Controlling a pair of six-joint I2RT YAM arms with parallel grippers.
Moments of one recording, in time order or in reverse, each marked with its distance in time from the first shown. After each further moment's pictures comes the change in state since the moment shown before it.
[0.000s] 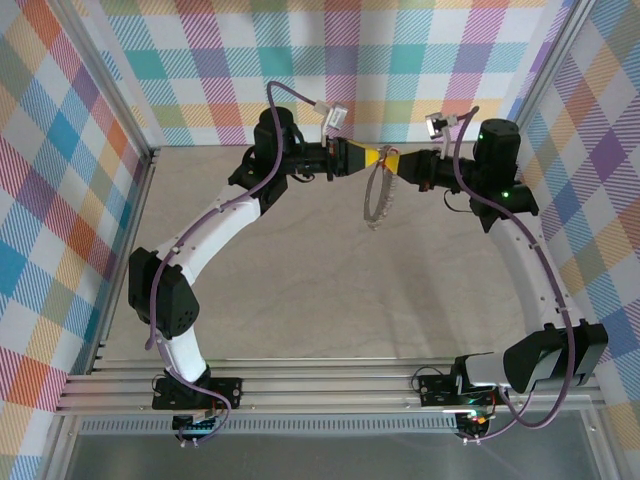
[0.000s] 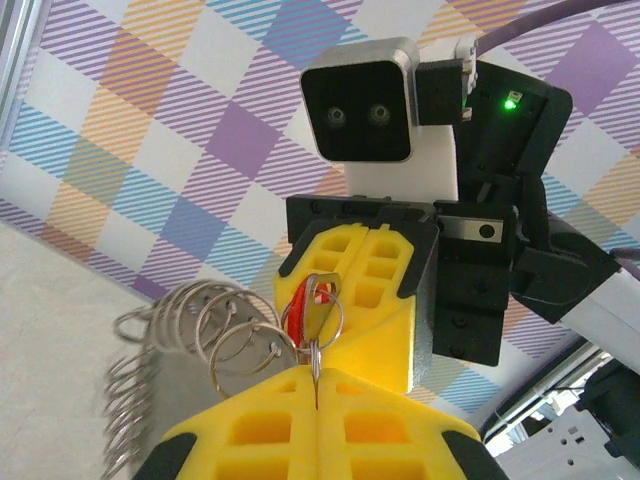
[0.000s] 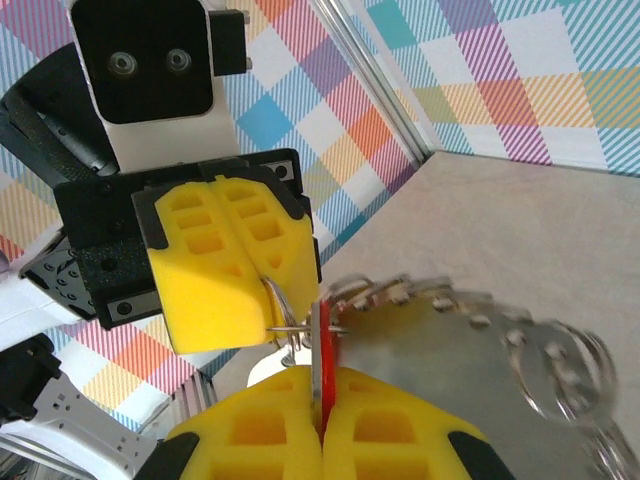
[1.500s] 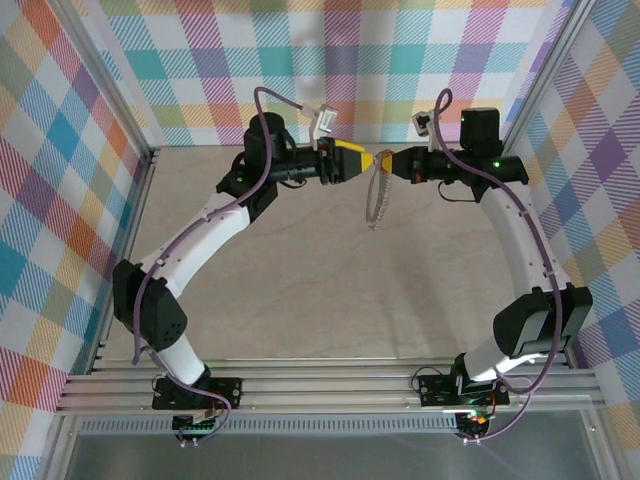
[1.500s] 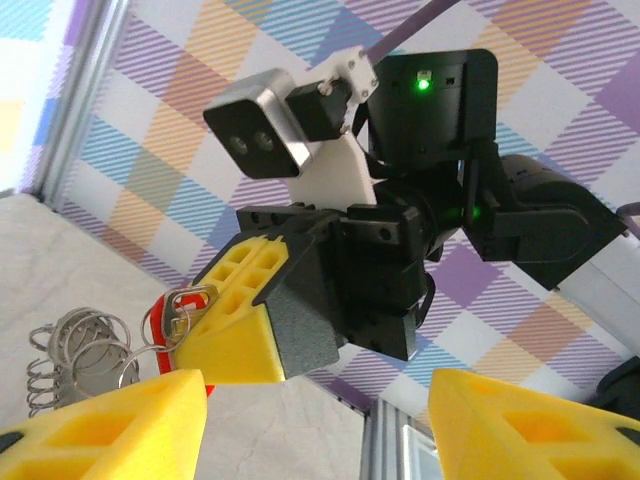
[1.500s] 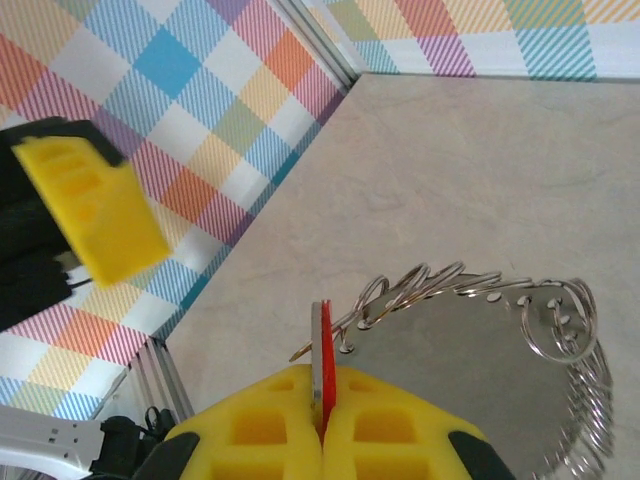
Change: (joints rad) left arm 0.016 -0.112 -0.094 -0.058 -0.151 0.038; right arm 0.017 0.207 0.234 -0.383 0.119 -0.205
